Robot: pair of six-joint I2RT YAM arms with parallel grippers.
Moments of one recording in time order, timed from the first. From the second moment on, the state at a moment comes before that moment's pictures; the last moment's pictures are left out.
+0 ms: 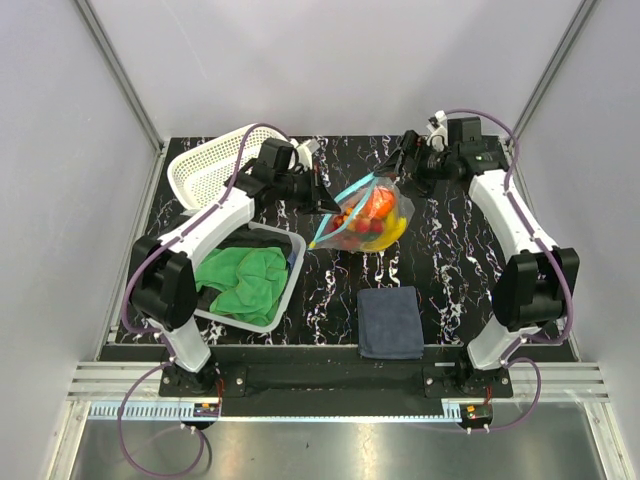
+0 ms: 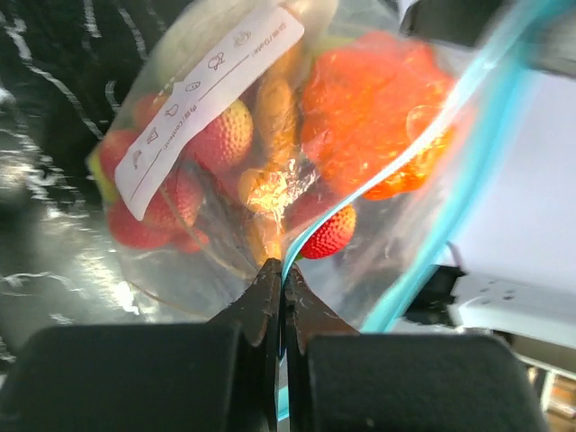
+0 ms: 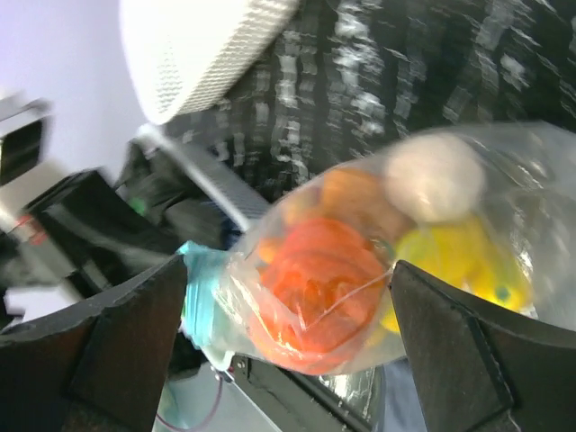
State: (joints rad) left arm -0.47 1.74 1.46 -0.42 0.63 -0.60; right arm 0.14 1.68 1.51 -0.49 -0.69 0.58
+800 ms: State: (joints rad) left arm -0.54 1.72 1.43 -0.23 0.60 -0.97; right arm 0.14 1.40 1.57 -1.04 -0.30 0.62
